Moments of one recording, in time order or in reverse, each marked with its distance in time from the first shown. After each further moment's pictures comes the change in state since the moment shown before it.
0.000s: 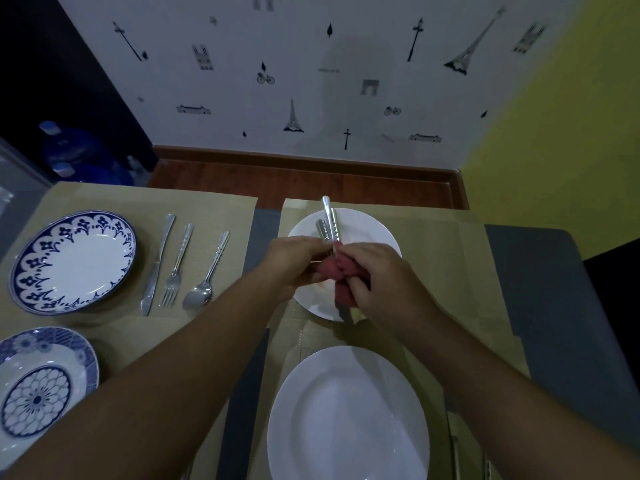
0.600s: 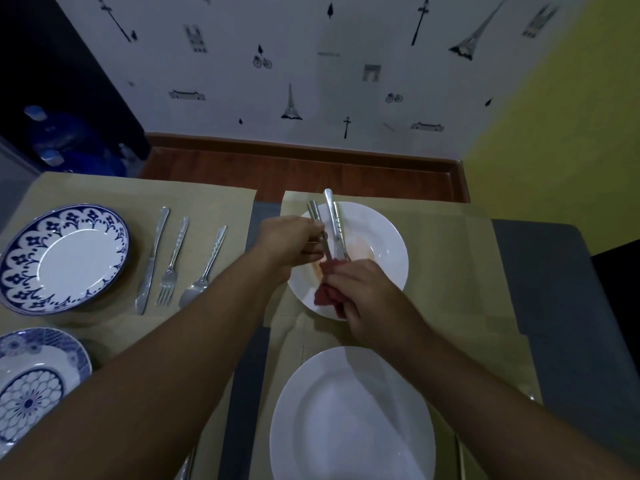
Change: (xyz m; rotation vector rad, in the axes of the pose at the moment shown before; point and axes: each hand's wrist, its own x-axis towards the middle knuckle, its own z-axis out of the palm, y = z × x) left_hand 0.020 0.016 -0.009 -0.023 0.082 0.053; right_hand -0.011 0.005 0.029 -0.091 -0.110 -0.166
